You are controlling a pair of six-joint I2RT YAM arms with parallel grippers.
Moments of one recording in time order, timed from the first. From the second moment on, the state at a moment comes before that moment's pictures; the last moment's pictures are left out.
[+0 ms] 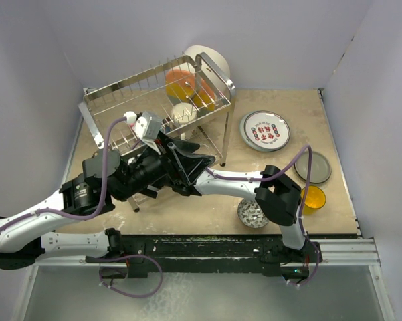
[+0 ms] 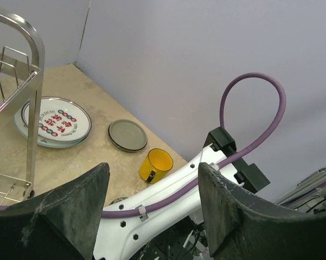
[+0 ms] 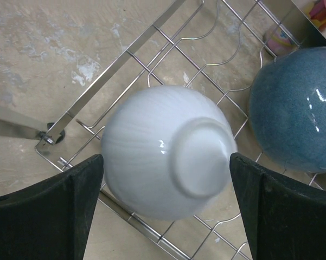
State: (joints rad) left arm -1.24 0.95 1.31 -0.24 -0.28 -0.43; right arm 1.16 1.98 1.50 -0.08 0.13 -0.26
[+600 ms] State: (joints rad) left arm -1.24 0.93 1.28 -0.24 -0.28 -0.44; right arm 1.16 1.94 1.50 -0.13 -0.06 -0.24
